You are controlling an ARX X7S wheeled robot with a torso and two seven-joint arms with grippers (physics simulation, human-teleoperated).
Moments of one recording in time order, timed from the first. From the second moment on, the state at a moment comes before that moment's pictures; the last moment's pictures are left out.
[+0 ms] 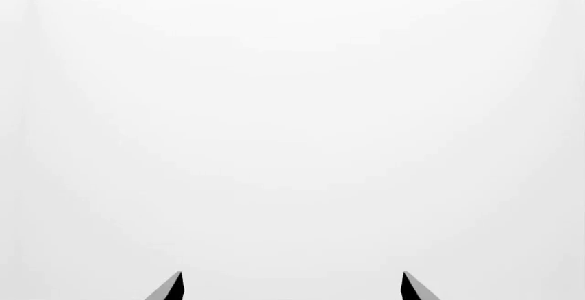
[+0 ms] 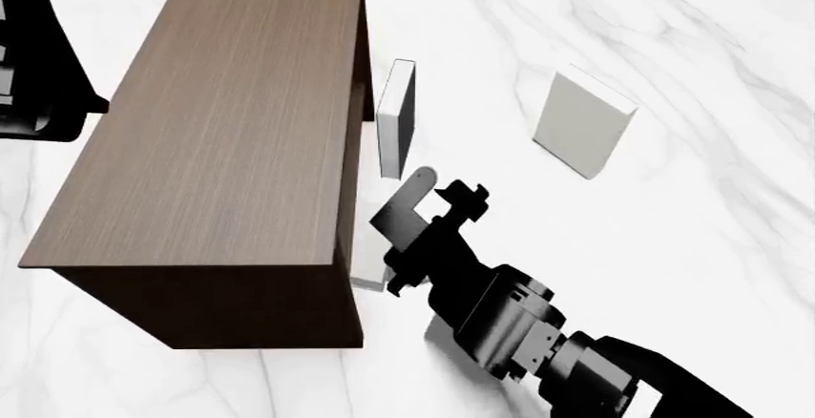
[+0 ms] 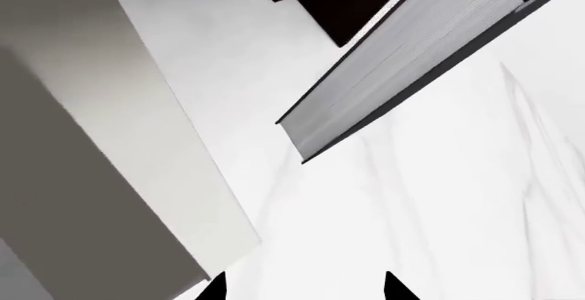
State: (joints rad) left arm -0.59 -0.77 -0.23 0.87 -0.97 -0.61 -0.46; right arm 1.03 0.10 -1.19 0.66 0.37 0.44 0.26
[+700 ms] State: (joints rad) left arm -0.58 -0.78 -0.24 0.87 -0.97 -0.60 -0.46; right arm 1.06 0.03 -1.26 0.86 0.39 0.24 0.20
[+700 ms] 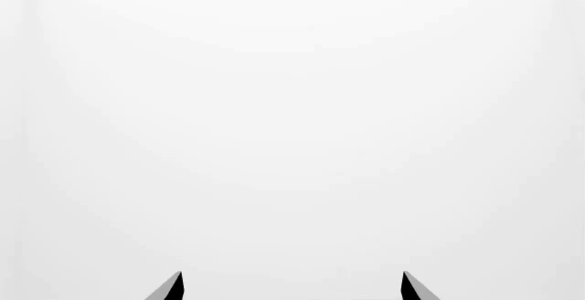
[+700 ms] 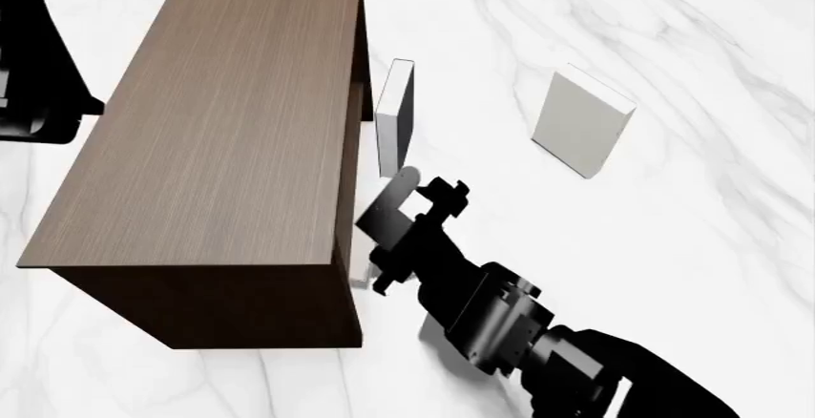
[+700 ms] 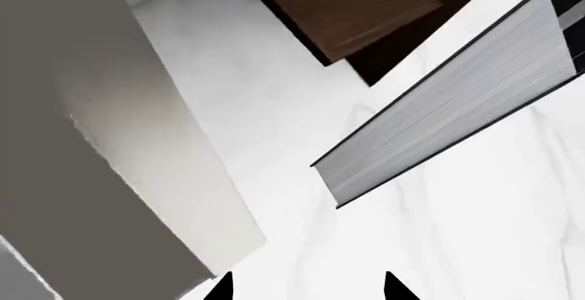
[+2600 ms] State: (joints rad) left arm -0.58 -0.80 -0.22 0.89 -0.99 -0.59 -0.48; right arm 1.19 0.40 -1.42 0.40 0.85 0.42 0.57
